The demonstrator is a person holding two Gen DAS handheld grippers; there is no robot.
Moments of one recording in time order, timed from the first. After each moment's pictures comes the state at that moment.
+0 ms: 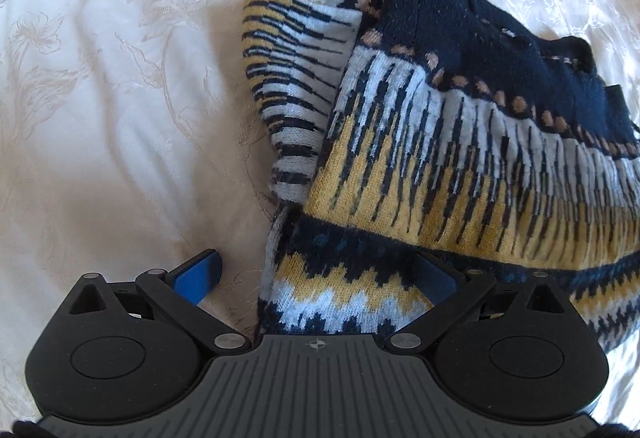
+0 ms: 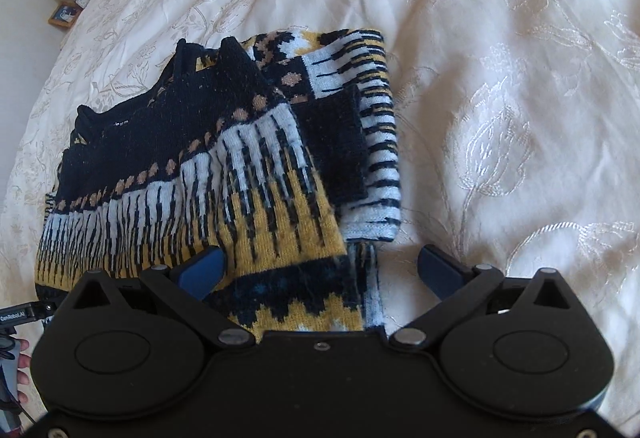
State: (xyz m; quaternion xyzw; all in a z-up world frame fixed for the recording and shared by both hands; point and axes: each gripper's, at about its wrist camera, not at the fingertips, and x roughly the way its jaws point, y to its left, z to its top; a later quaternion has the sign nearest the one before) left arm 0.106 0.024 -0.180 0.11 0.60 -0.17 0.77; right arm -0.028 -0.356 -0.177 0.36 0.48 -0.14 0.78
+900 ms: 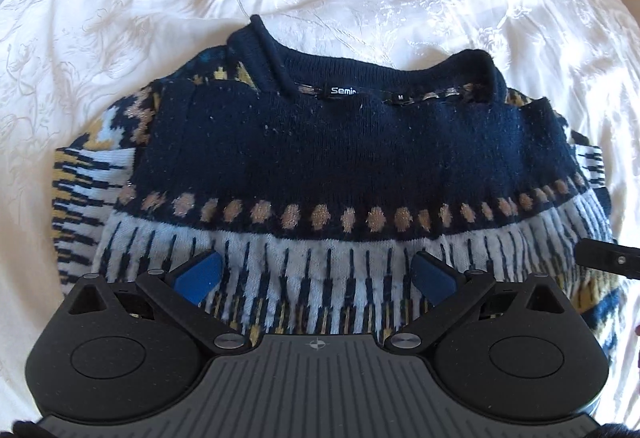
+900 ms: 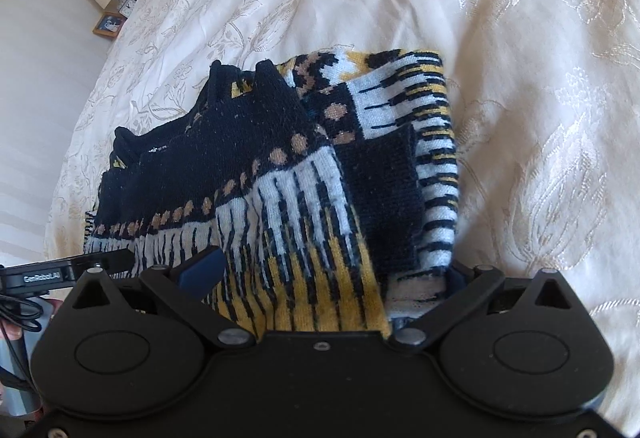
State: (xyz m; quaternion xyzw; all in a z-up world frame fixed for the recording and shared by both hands) left arm 0.107 -0.121 -0.168 0.16 0.57 -0.24 0.77; right arm -0.005 -0.377 -0.185 0.40 0.44 -0.06 0.80
